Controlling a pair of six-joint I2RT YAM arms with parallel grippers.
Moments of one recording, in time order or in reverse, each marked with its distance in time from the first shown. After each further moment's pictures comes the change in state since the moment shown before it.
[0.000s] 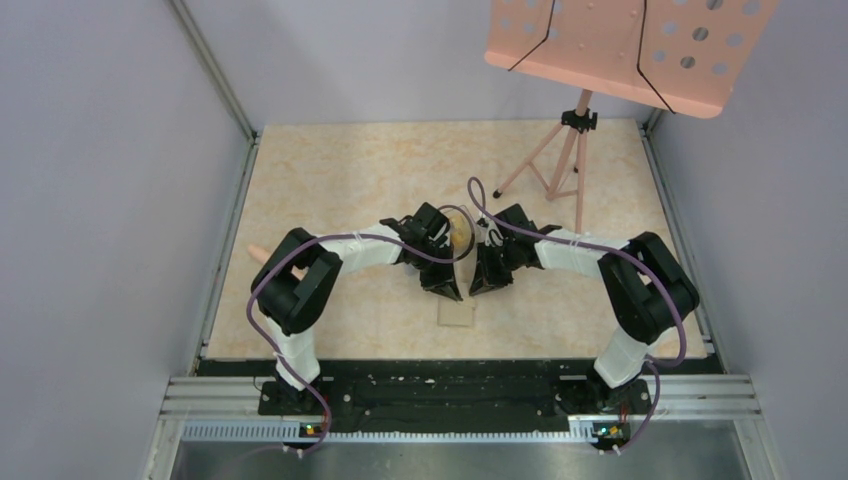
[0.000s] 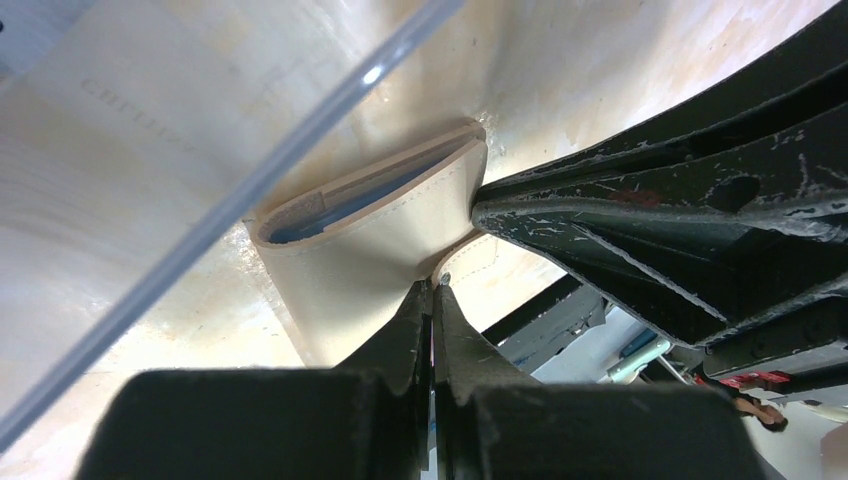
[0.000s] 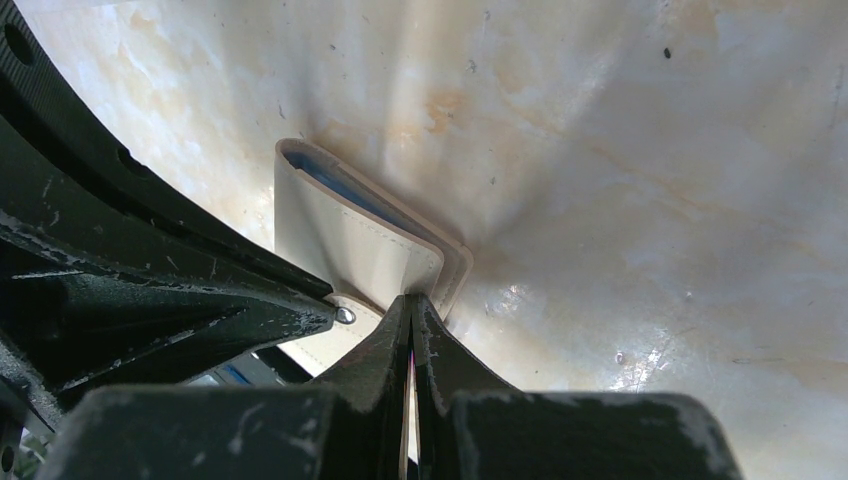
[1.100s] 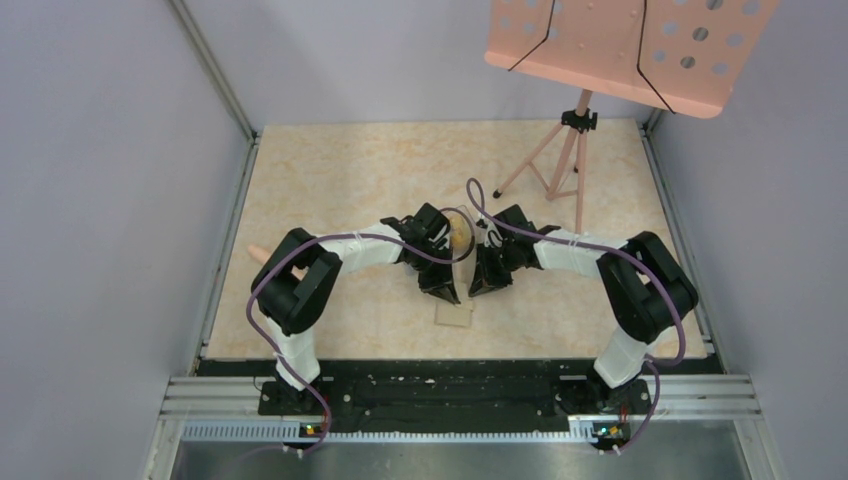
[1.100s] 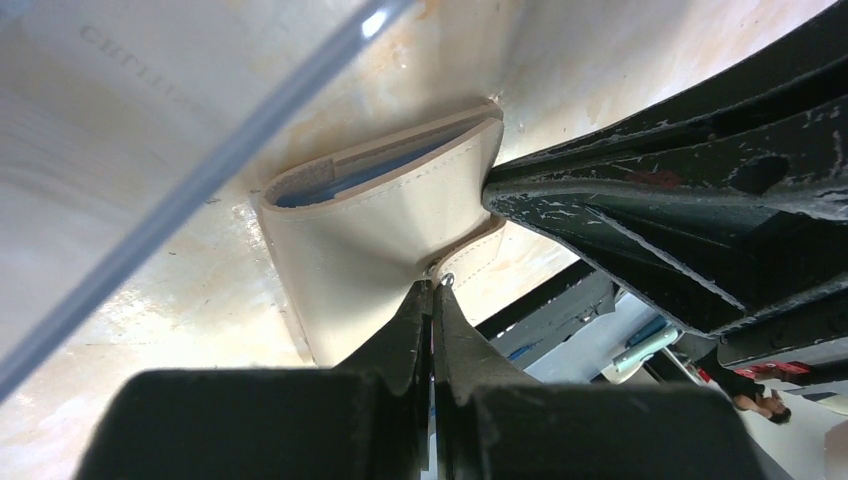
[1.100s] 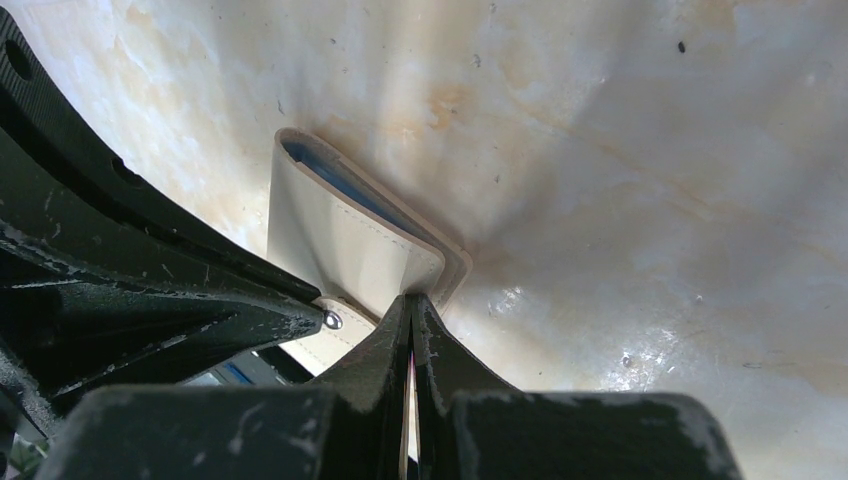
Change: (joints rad) left arm -0.006 0.000 0.013 -0.059 0.003 0.014; right arm 0.005 0.006 0.000 -0.001 -0.004 0.000
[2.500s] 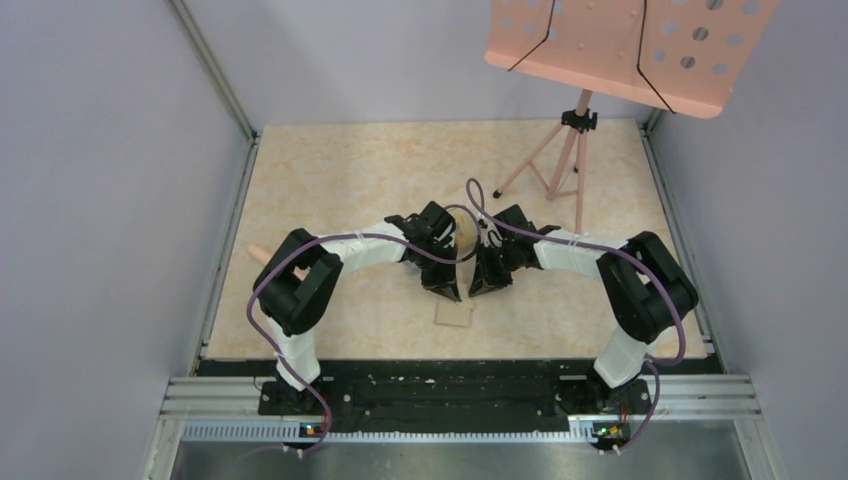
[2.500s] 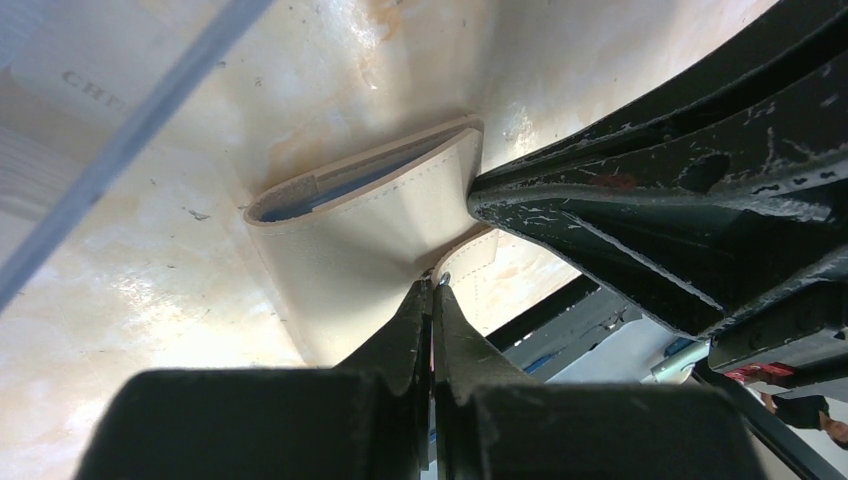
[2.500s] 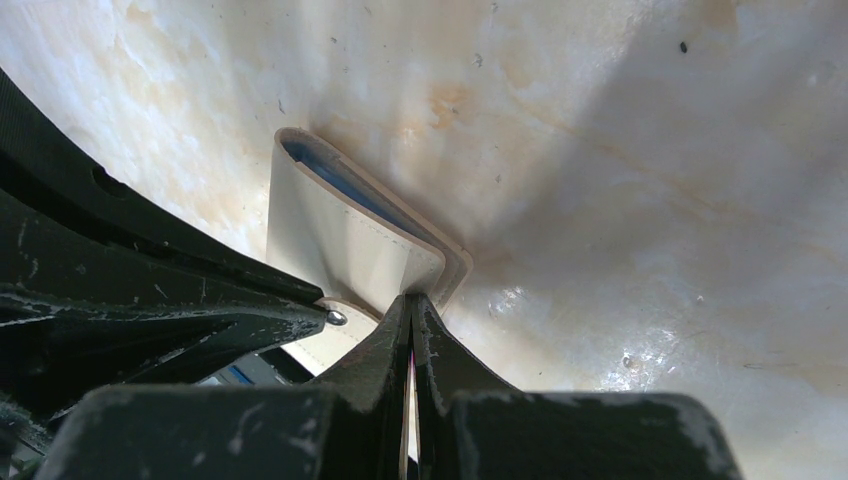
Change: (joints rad) left arm -0.023 0.004 0.041 -0.029 -0.054 0.061; right arm 0.000 0.000 0.000 0.000 -0.003 -0.003
